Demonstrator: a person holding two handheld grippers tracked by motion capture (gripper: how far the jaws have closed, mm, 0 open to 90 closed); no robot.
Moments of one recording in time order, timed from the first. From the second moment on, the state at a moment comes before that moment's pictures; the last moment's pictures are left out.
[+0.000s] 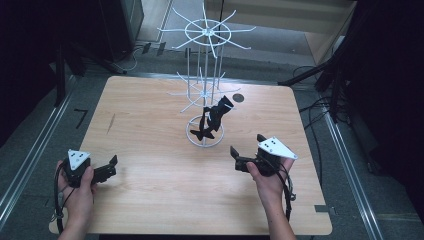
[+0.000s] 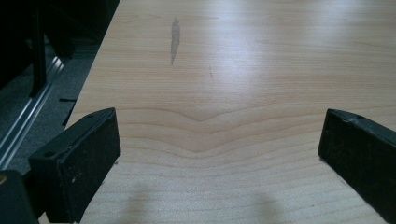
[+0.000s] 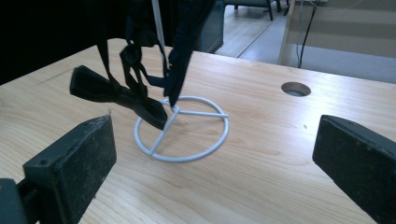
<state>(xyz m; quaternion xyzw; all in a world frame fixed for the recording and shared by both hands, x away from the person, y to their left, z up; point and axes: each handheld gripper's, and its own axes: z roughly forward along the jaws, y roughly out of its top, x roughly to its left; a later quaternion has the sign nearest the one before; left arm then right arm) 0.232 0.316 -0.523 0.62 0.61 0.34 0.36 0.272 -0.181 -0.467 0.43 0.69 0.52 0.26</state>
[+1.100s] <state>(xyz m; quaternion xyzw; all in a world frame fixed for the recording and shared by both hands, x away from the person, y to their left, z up) 0.232 0.315 -0.522 0.62 0.61 0.34 0.36 0.254 -0.246 -0.487 0.47 0.67 0.51 0.25</state>
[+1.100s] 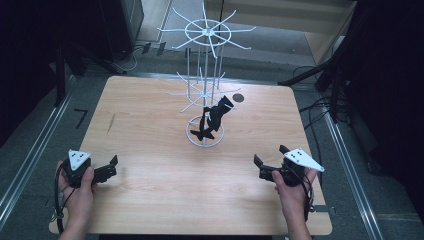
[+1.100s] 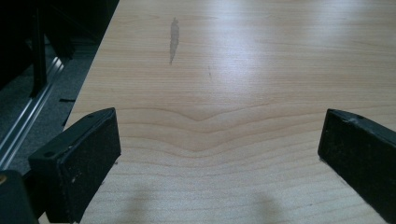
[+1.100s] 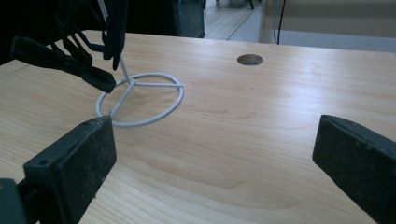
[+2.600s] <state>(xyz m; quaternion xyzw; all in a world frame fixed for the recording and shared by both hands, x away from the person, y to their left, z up) 0.232 0.319 -0.522 0.61 0.61 0.32 0.39 0.230 -0.352 -0.540 0.54 0.64 0.48 0.24</state>
